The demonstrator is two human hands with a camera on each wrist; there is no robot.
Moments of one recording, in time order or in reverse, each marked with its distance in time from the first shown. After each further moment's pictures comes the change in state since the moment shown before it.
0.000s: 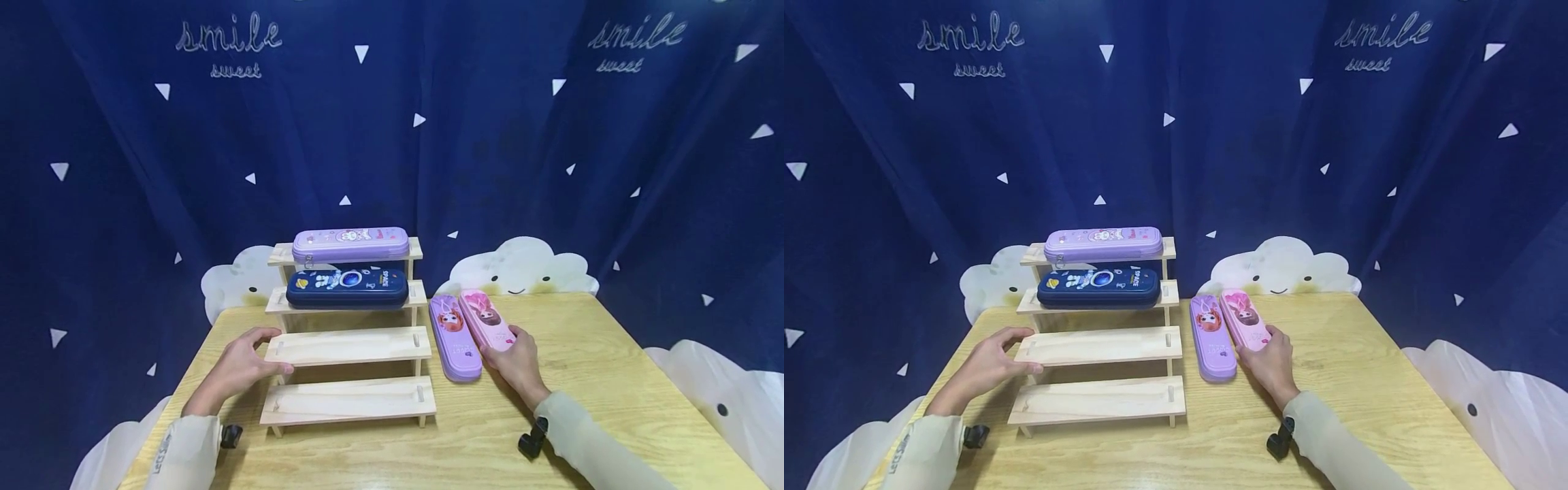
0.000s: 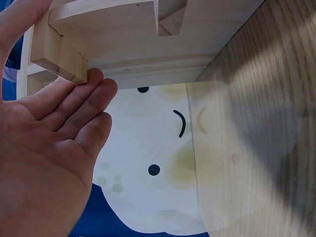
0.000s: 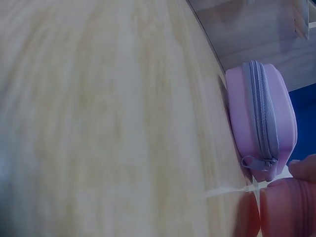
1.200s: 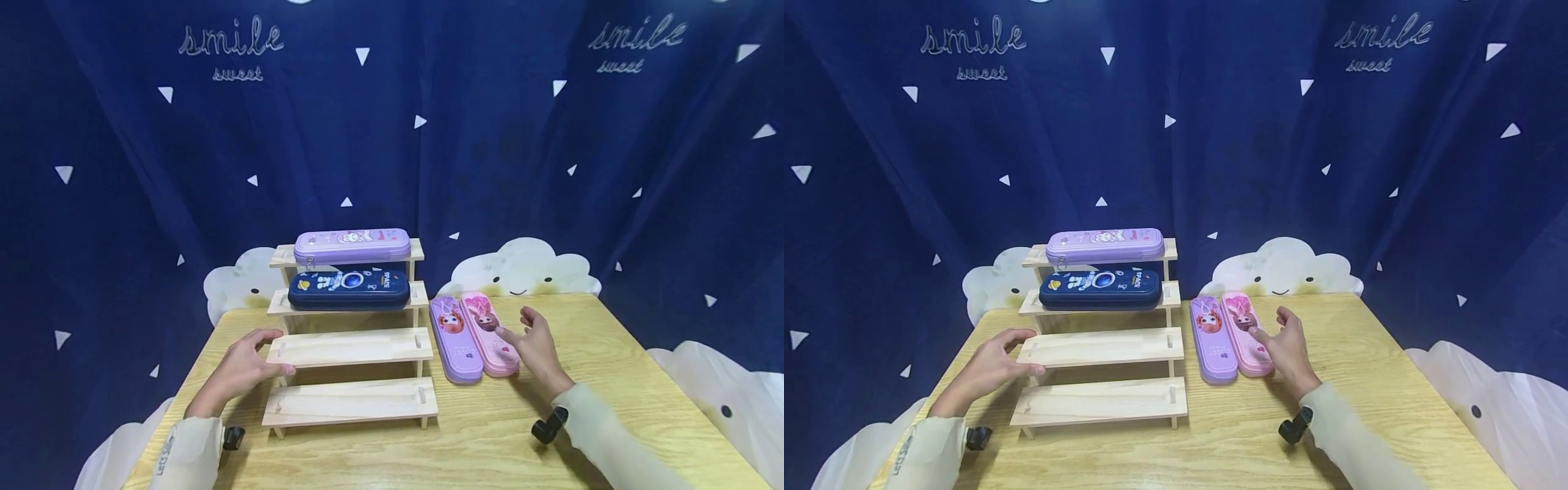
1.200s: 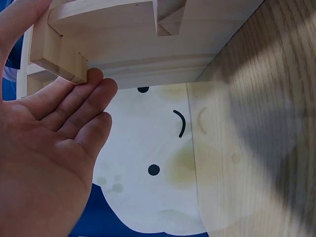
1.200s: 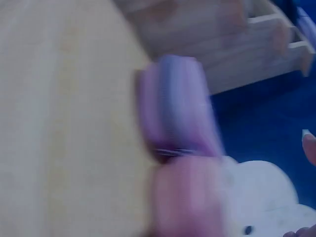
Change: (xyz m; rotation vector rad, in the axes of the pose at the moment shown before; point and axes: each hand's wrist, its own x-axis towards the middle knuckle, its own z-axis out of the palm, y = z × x) left_hand 0.000 0.001 0.000 0.005 -0.017 -0.024; right_hand 0.005 -0.035 -0.046 0.193 -0.092 0.009
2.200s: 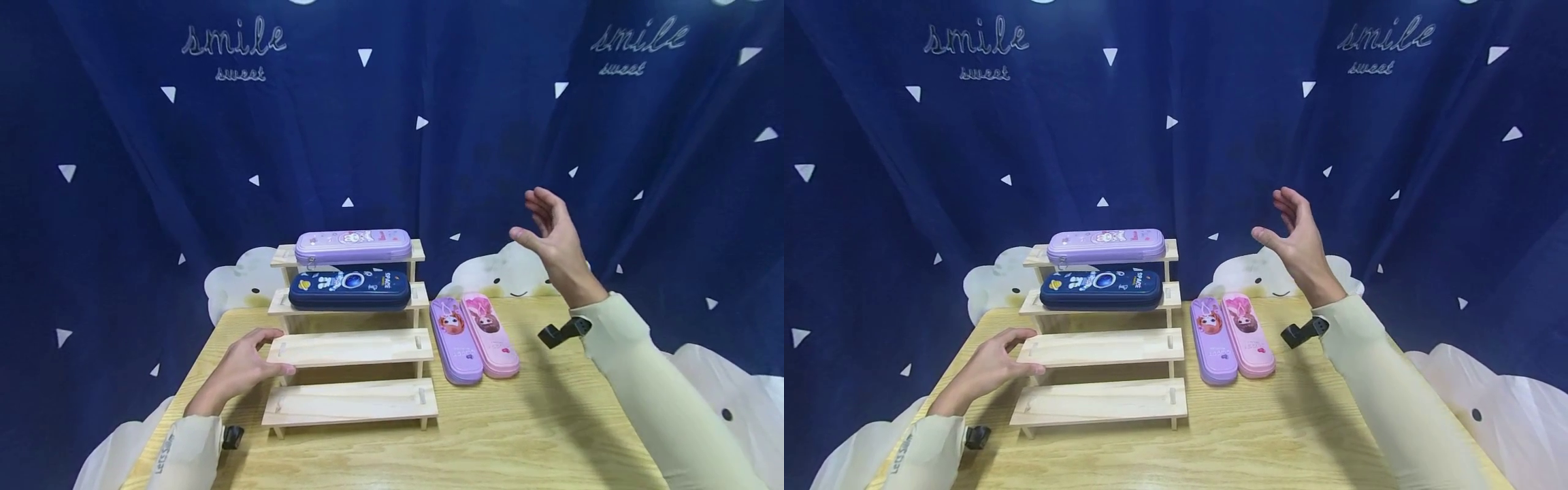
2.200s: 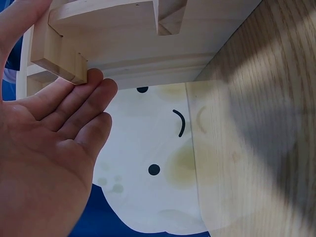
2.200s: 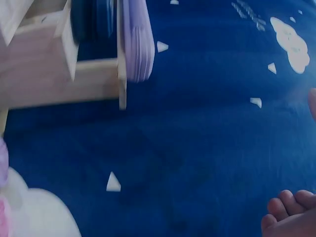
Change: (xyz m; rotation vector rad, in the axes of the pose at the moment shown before) left_hand -0.001 0.001 -0.001 -0.006 -0.001 -0.004; right_hand 0.028 -0.174 -0.069 0.329 -0.053 -0.570
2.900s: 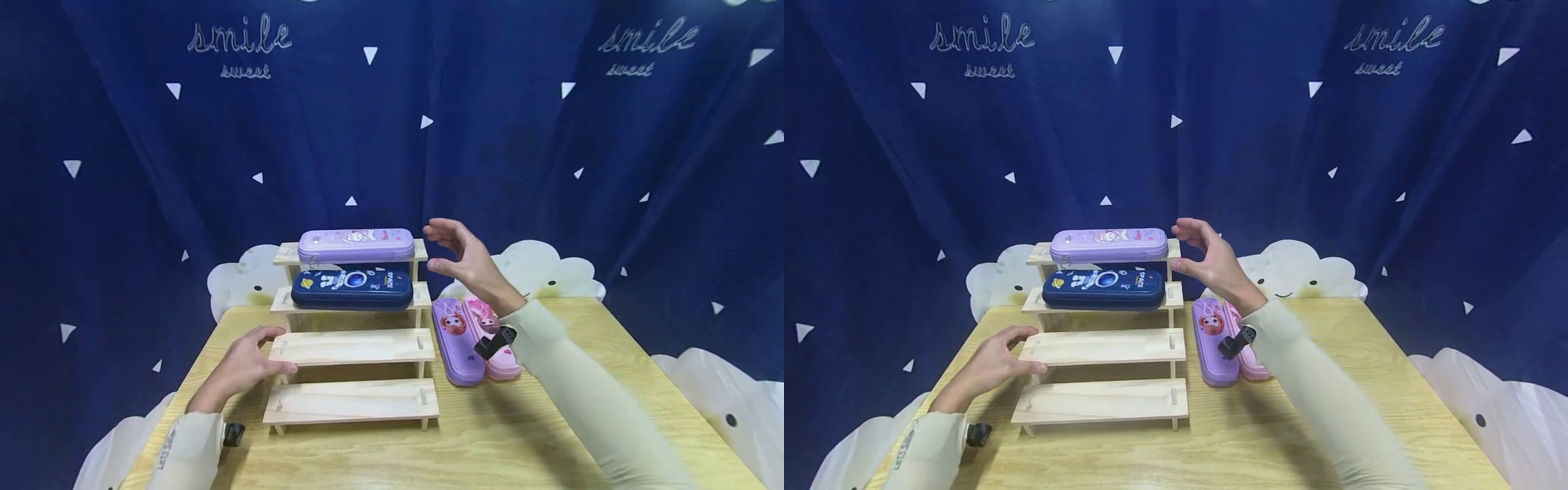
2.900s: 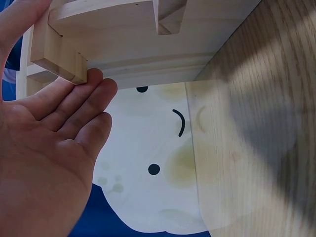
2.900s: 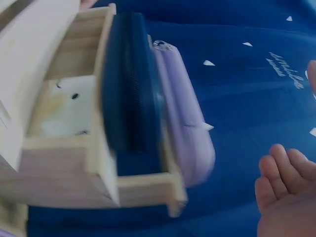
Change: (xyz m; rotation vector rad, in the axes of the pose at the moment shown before) left_hand 0.001 -0.003 0.002 -0.001 0.027 0.050; right_hand 0.000 0.013 0.106 0.035 -0.369 -0.067
